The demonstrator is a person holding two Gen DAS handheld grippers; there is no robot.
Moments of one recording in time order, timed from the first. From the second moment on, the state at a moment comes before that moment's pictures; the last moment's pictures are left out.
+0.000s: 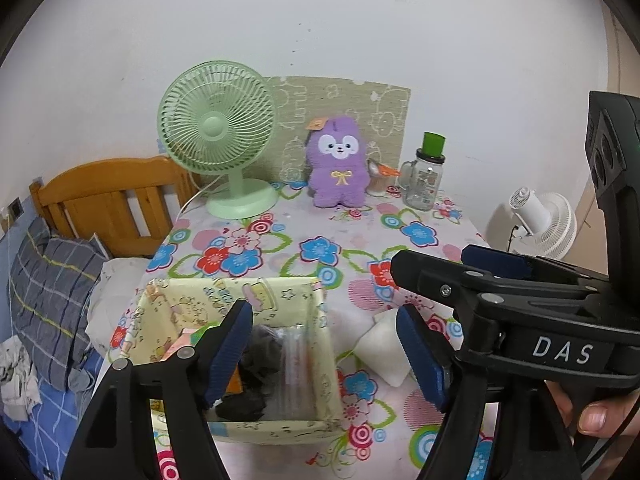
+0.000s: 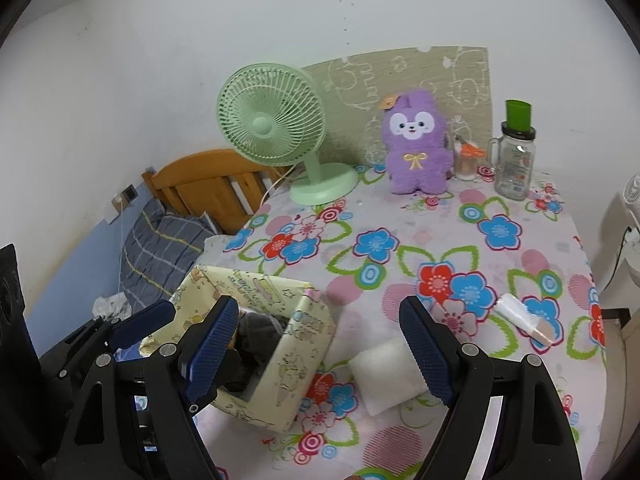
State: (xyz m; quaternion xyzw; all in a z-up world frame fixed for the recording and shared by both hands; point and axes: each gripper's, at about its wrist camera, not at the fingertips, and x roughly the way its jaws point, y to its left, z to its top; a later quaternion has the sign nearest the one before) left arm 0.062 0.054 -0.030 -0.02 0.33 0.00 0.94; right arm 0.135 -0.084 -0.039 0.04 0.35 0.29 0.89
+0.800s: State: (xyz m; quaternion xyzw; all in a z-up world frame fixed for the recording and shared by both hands) left arm 0.081 -0.015 -0.037 0.01 0.34 -0.04 0.94; right arm 0.138 -0.168 -0.045 0.08 0.35 0.24 0.90
